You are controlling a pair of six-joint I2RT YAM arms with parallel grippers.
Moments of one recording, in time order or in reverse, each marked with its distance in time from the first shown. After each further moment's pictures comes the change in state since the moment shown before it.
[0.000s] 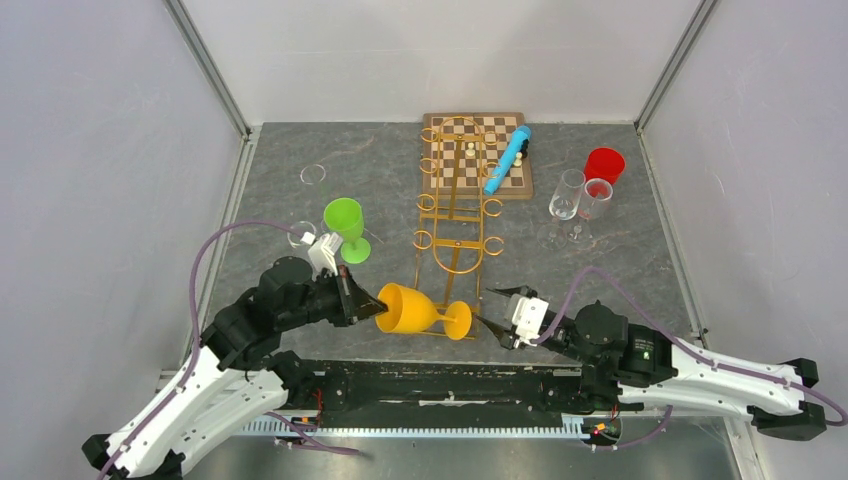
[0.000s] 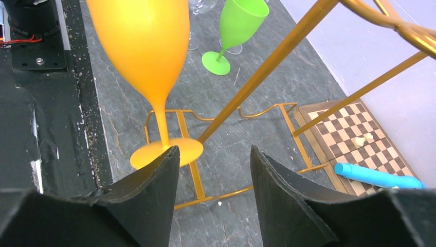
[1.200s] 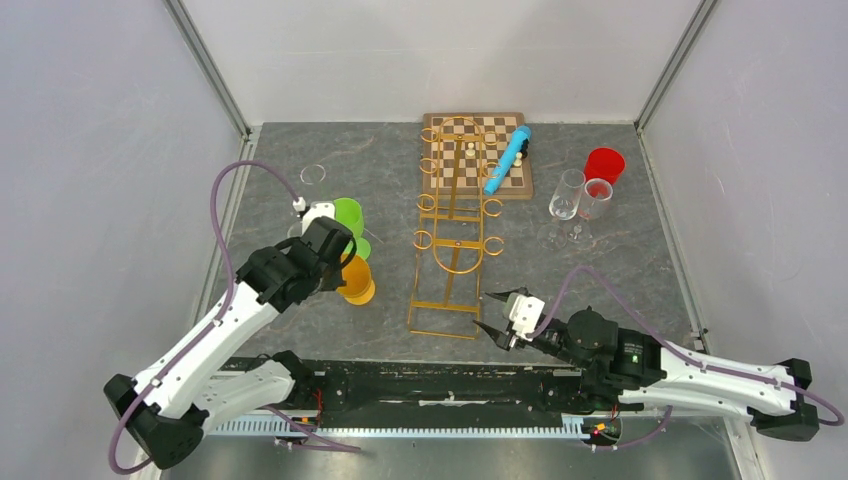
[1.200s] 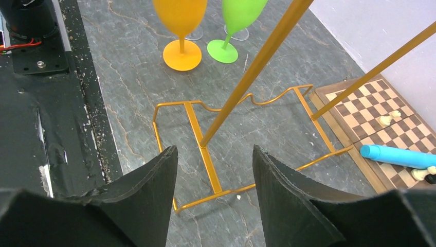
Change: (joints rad) left arm 0.048 0.404 0.291 -0.399 -0.702 0.243; right arm 0.000 -0.031 -0.105 0.070 0.033 0.095
